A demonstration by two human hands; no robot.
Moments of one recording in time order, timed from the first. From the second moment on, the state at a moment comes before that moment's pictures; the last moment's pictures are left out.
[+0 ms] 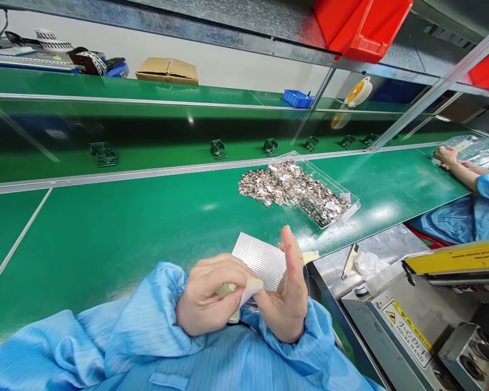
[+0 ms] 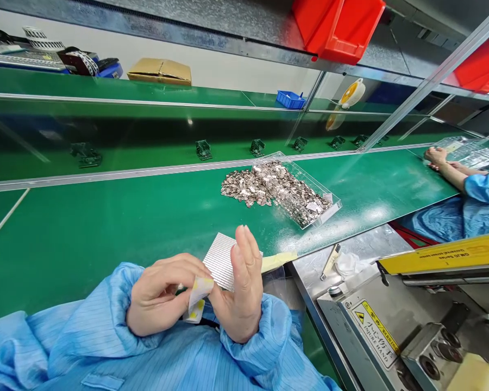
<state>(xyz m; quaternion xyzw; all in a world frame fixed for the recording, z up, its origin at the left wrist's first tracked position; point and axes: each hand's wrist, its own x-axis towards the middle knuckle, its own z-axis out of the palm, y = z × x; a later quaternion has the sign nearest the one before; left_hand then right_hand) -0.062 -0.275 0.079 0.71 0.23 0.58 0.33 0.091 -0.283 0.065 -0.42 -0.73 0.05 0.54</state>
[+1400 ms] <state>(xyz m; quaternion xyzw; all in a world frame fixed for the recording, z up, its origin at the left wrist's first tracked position) -0.043 -0.255 0.118 0.38 0.30 0.46 0.74 0.101 -0.280 0.145 -0.53 -0.69 0.16 0.47</state>
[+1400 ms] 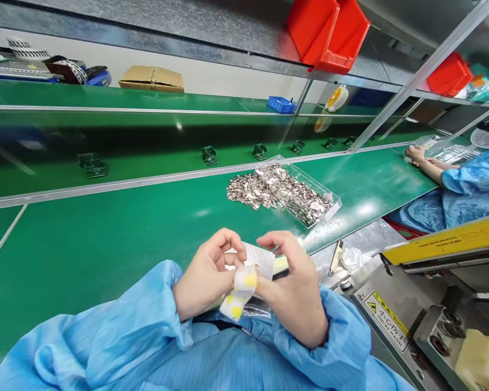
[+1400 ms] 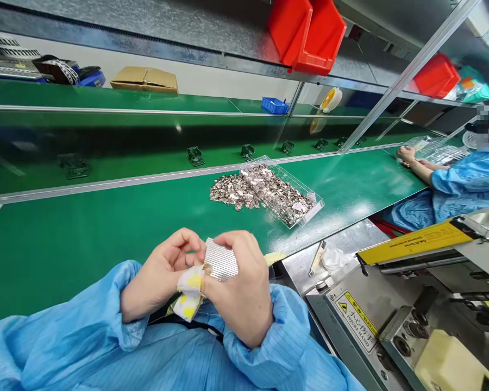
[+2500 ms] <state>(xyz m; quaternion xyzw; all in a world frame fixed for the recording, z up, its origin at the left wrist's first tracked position) -0.056 -0.244 0.091 0.68 0.24 0.59 0.35 0.096 -0.284 0.120 -0.45 -0.71 0.09 0.53</state>
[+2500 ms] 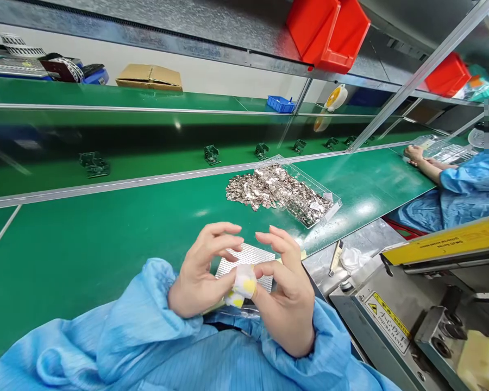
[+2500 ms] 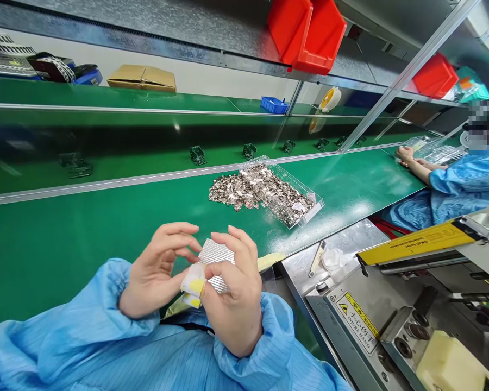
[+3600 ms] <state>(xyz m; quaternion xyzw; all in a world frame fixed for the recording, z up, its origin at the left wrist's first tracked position) -0.041 -0.258 0.109 0.59 0.27 0.37 0.67 0.109 -0.261 0.126 -0.46 -0.61 0.30 0.57</state>
